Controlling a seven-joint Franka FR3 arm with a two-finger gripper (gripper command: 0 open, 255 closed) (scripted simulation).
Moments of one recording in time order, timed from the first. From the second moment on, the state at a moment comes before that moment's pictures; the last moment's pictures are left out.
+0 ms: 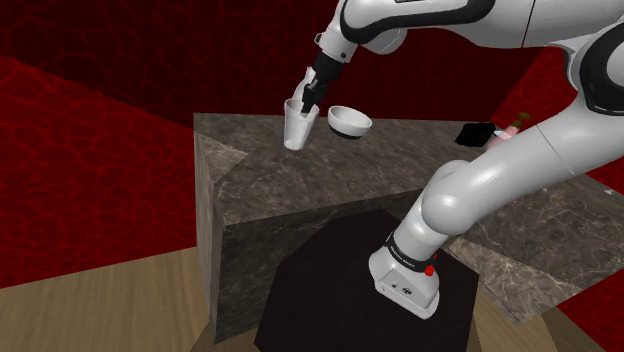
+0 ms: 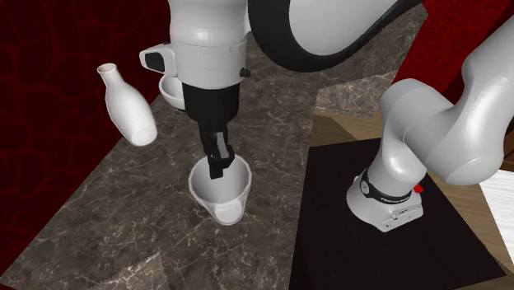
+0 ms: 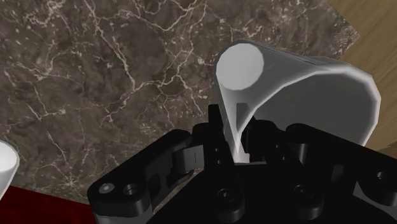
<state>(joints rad) 0.05 -0.46 -0.06 -2.41 0.16 2.06 -0.29</state>
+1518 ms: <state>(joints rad) -0.04 -0.49 -0.24 -2.24 0.08 1.83 -0.48</state>
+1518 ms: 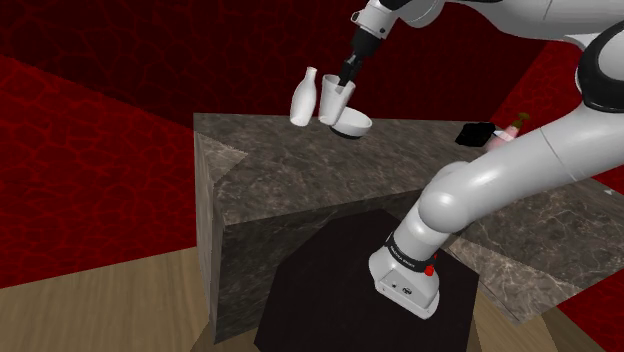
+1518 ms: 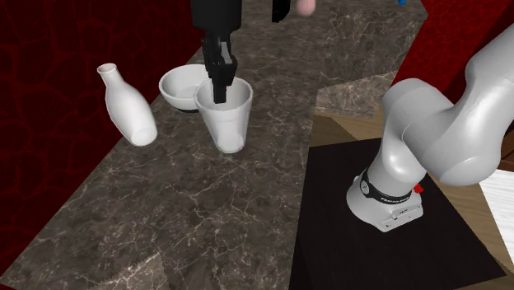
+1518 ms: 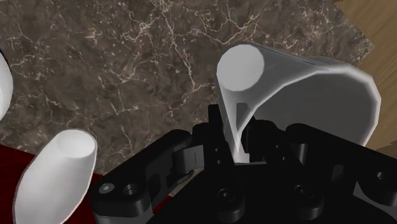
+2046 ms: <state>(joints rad) -0.09 -0.41 -0.40 -2.14 0.05 1.79 -0.68</state>
